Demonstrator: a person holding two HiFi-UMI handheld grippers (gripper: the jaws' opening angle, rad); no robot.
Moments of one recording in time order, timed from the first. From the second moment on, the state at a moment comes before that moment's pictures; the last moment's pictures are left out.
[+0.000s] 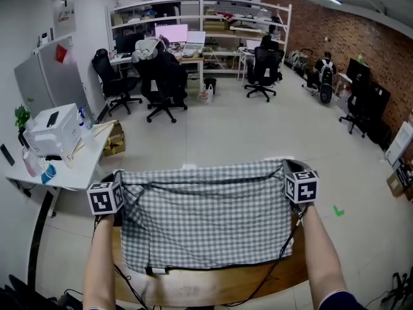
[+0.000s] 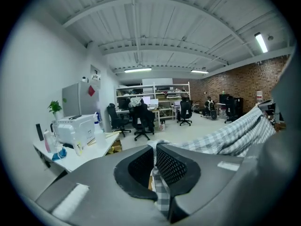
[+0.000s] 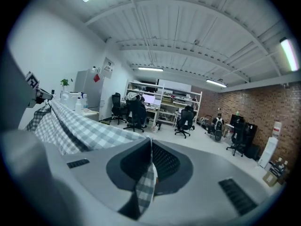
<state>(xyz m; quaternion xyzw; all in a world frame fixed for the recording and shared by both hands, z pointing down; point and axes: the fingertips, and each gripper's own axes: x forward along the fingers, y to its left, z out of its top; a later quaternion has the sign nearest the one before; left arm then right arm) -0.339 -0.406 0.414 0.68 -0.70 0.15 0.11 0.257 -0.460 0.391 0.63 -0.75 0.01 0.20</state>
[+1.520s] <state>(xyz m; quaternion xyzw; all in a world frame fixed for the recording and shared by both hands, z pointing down) -0.351 -0.520 0.595 0.71 -0.62 0.22 0.25 0.262 -0.556 0.577 0.61 -0.69 0.14 0.36</state>
